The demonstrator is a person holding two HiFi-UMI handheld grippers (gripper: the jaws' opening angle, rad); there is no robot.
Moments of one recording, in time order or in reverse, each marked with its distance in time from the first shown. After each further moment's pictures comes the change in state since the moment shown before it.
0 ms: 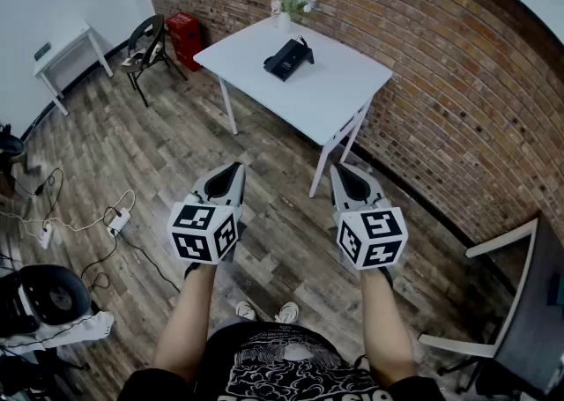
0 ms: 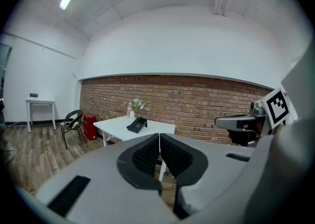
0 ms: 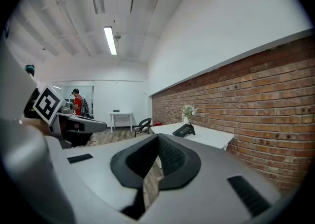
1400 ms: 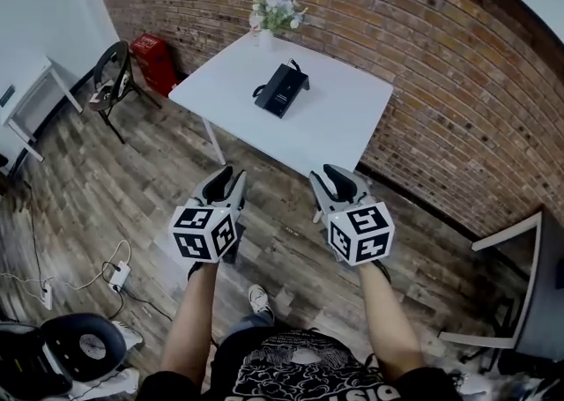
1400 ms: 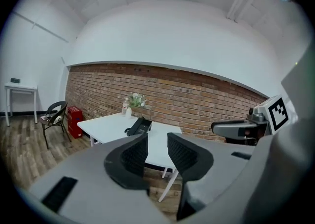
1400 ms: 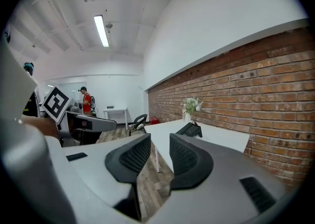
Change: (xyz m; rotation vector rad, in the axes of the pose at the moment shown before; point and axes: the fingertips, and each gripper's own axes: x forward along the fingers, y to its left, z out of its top) left arm 0.187 0.154 0.030 -0.056 0.040 -0.157; right arm 0.227 -0.021 0.009 0.019 0.066 -0.035
